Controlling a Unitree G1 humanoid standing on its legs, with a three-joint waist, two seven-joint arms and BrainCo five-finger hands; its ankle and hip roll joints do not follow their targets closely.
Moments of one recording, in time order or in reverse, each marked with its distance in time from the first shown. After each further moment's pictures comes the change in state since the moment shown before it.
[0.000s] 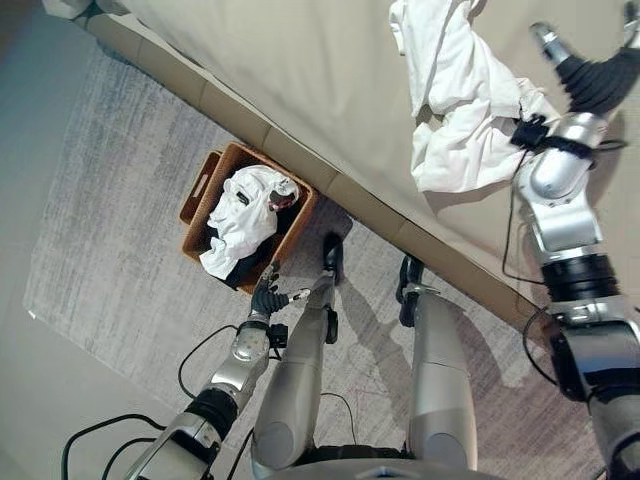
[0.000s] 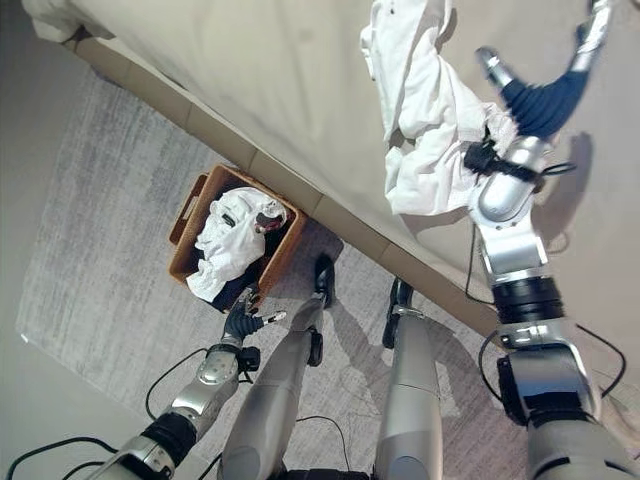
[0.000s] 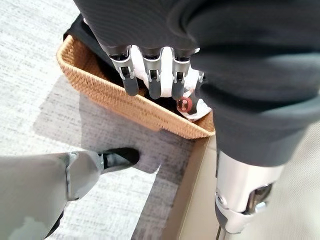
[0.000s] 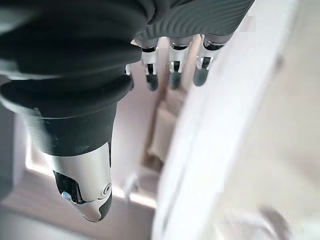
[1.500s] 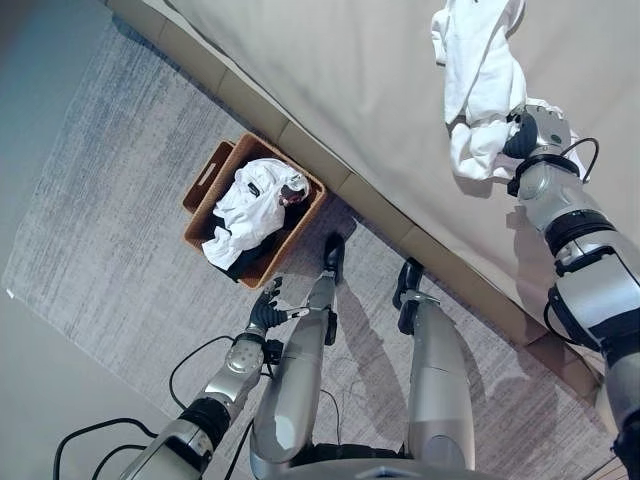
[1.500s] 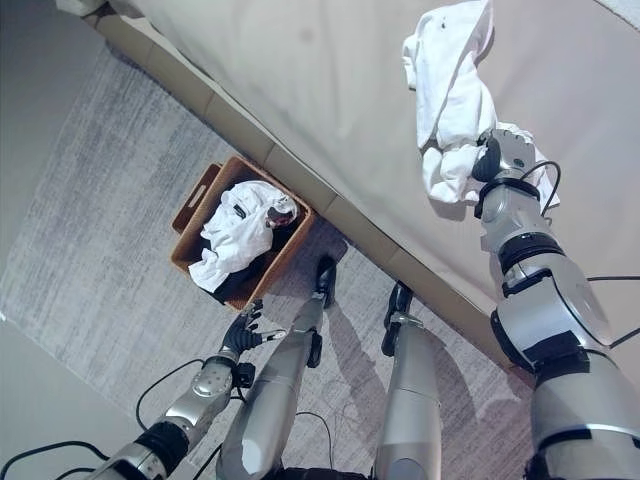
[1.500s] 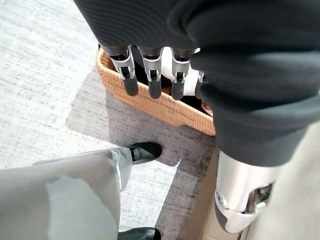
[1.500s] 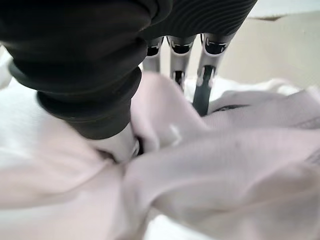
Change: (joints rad) left arm 0.019 0.030 -0.044 0.058 0.012 -0.008 -0.064; right arm -0.421 -0.090 0.448 0.932 -0.242 0.251 0.294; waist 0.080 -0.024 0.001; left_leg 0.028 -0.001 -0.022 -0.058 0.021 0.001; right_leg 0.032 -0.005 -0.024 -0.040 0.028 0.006
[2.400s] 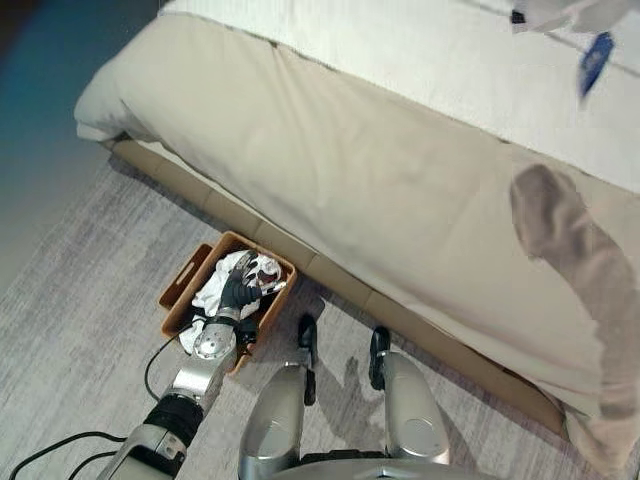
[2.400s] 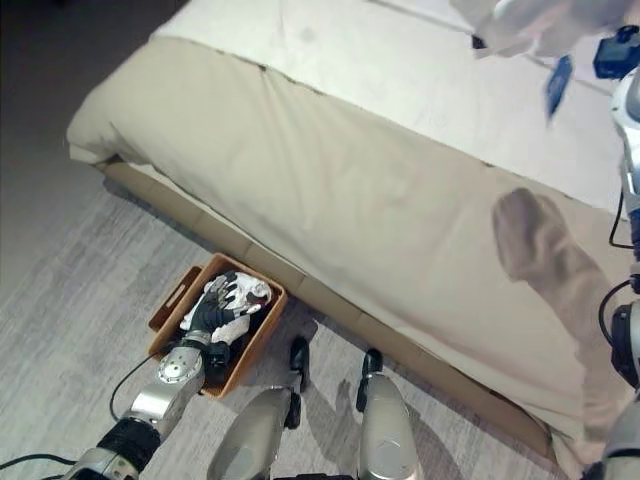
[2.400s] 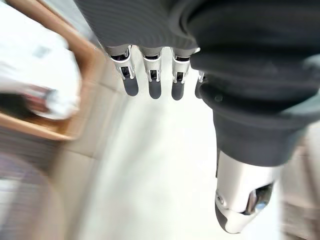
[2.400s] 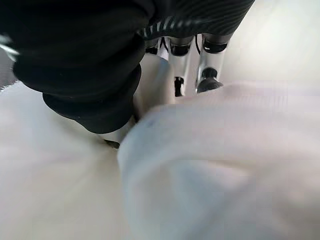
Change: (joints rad) left arm 0.036 0.124 0.161 -0.342 -0.058 0.026 -0.071; right arm 0.029 -0.394 -0.326 -0.707 0.427 -0.173 -0.106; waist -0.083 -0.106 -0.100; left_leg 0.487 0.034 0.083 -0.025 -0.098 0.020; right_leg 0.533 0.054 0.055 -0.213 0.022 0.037
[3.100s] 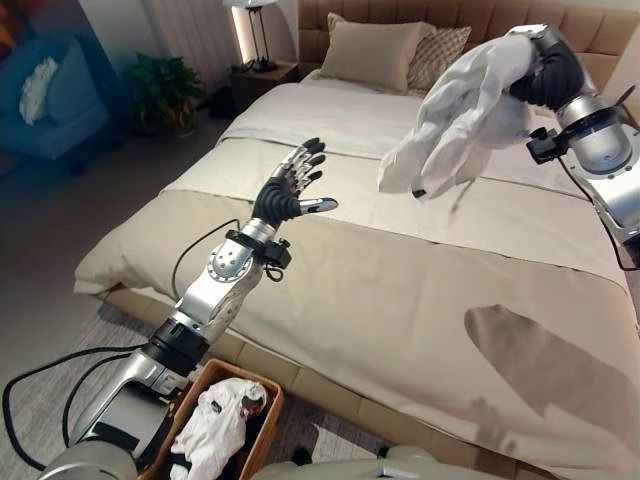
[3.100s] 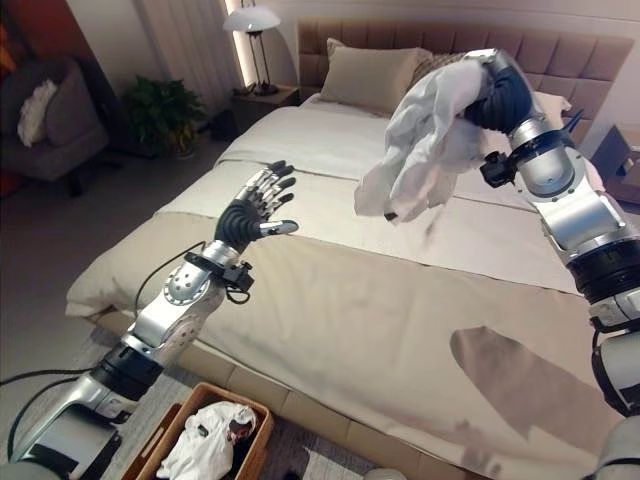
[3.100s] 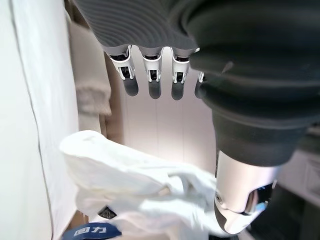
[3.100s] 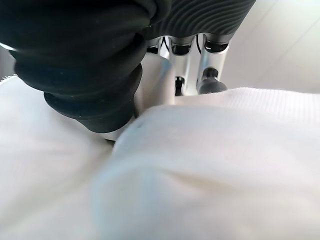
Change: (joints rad) left arm -0.412 0.127 -0.217 -0.286 -0.273 0.019 -0.156; right arm 0.137 0.011 0.377 -0.129 0.067 0.064 0.391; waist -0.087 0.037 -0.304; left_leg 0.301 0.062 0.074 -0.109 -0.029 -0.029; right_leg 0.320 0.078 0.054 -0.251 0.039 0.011
